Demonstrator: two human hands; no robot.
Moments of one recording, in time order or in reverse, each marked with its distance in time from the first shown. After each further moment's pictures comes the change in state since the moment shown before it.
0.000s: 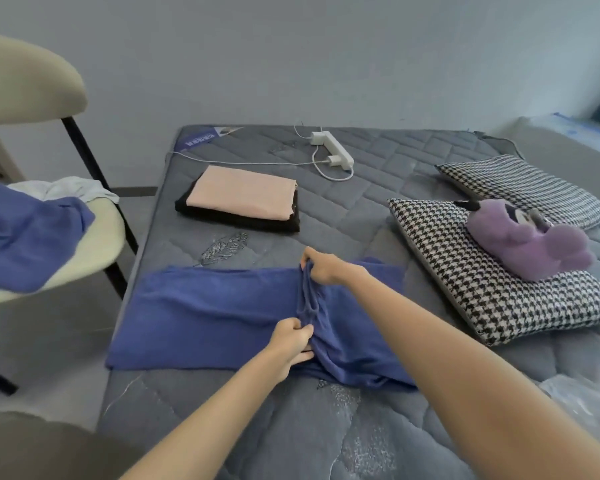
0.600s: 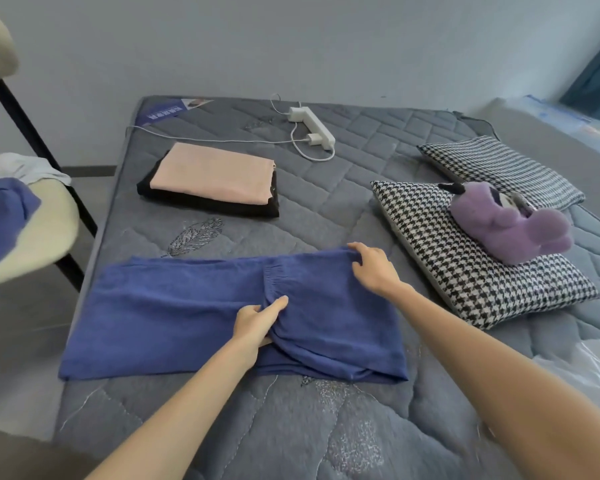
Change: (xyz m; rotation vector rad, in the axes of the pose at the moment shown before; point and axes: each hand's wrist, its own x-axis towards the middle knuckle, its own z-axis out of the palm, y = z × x) left_hand 0.041 0.002 -0.021 -0.060 0.161 -0.035; right_hand -0.022 0.117 0.006 0.017 0.412 0.200
